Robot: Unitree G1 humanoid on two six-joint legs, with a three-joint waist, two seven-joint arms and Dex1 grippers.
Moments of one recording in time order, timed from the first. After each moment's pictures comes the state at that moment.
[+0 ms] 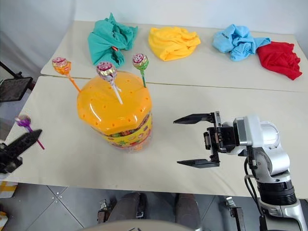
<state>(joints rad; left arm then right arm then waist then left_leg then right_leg) 0.37 0.77 0.75 -0.23 -1.01 0.74 -0.81 -0.26 -0.68 -0.05 -0.29 0.79 0.06 1.45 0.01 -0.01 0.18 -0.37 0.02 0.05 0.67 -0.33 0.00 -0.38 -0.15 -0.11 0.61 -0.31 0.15</state>
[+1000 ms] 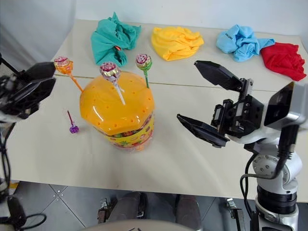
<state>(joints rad) -0.46 0.76 0.41 -0.13 -1.07 0.63 -1.05 -0.28 -0.55 -0.22 -0.58 0.99 0.18 0.94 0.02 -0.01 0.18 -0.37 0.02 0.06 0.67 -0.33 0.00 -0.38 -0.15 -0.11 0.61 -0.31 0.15</state>
